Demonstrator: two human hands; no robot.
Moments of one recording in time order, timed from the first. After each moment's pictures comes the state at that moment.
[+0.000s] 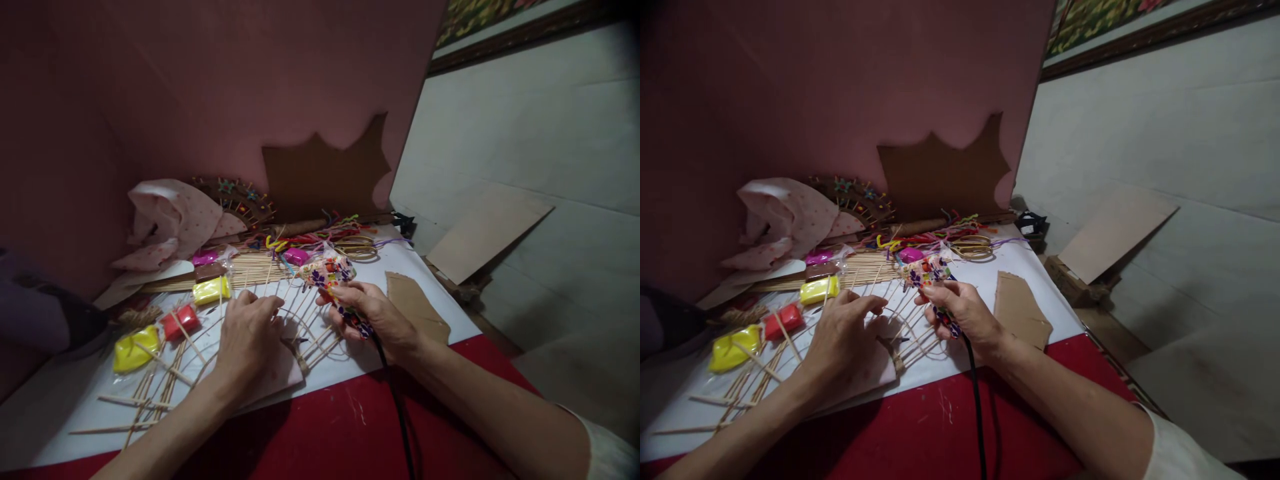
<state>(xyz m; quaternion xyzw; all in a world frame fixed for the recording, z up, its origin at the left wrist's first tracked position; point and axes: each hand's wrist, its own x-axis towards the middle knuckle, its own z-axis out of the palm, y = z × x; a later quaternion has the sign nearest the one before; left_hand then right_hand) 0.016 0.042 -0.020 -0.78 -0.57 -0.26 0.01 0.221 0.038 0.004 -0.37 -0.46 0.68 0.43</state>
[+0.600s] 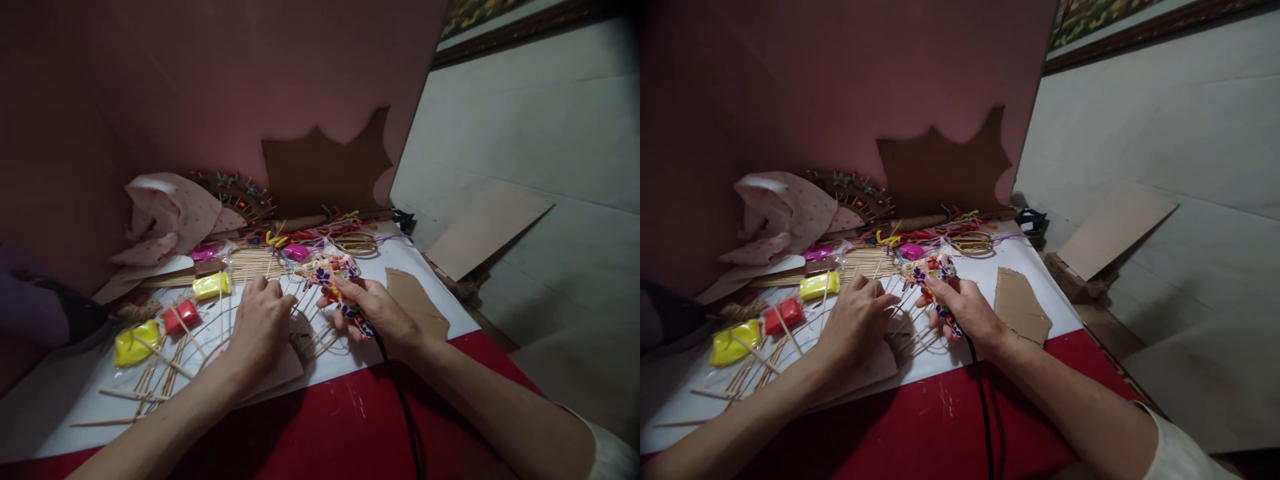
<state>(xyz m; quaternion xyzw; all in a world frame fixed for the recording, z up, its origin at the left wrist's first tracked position) 0.032 0.048 -0.005 -0.85 -0.50 -0.13 0.12 0.224 0.038 0.001 -0.43 -0.52 0.61 0.41</state>
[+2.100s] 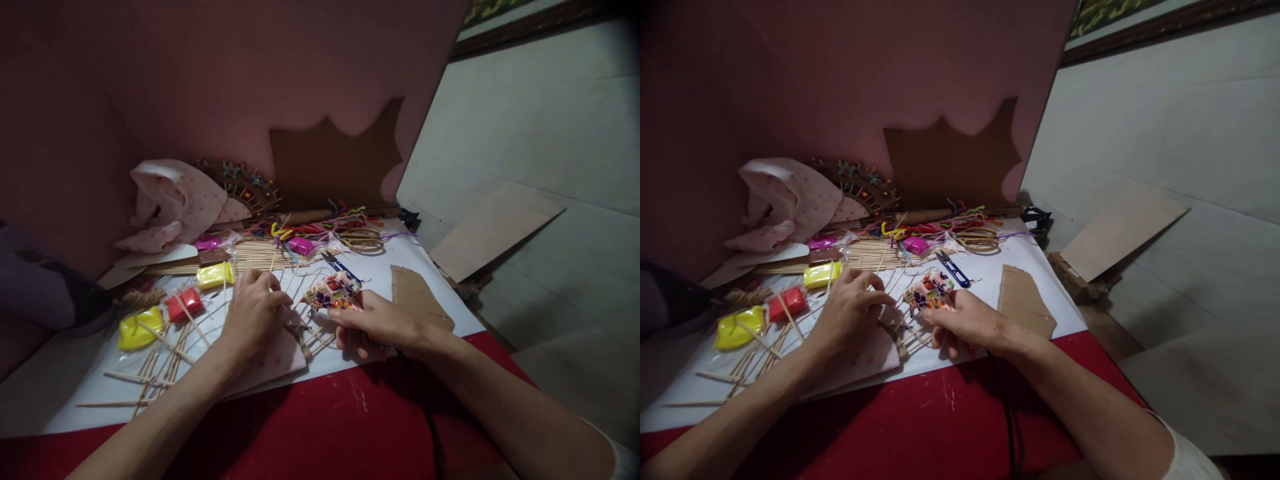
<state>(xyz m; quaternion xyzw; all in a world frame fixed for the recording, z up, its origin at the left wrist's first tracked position) 0.014 0.051 -0.014 -0.83 -0.50 -0.22 0.07 0.225 0.033 0.012 -0.53 -0.59 0.59 0.14</state>
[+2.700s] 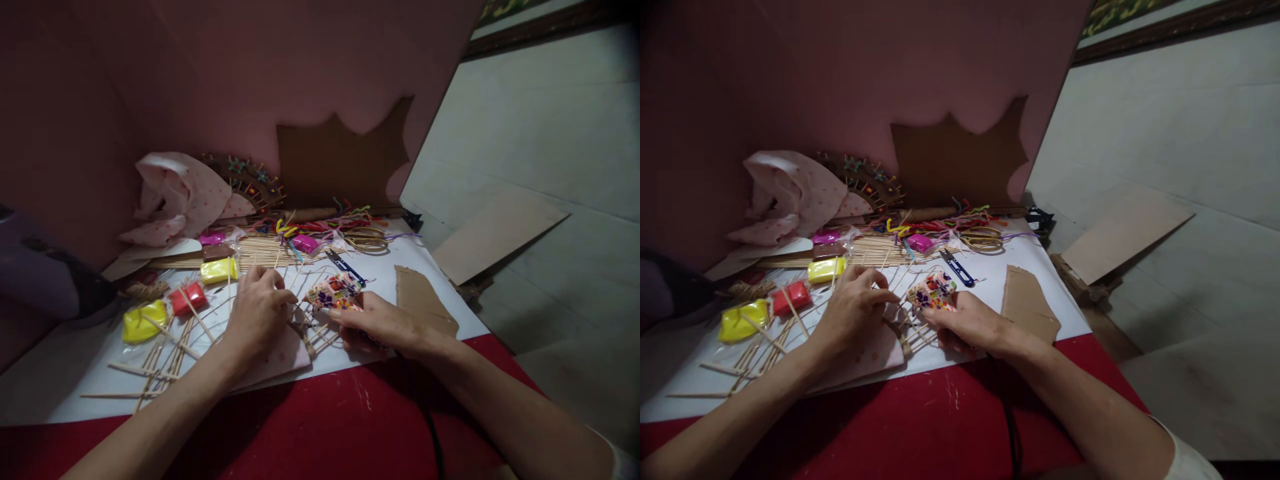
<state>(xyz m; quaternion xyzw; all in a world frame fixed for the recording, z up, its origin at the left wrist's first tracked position) 0.012 0.050 -0.017 -0.83 -0.50 -0.24 0.07 0.222 0.036 0.000 -0.52 -0.60 0.59 0.16</state>
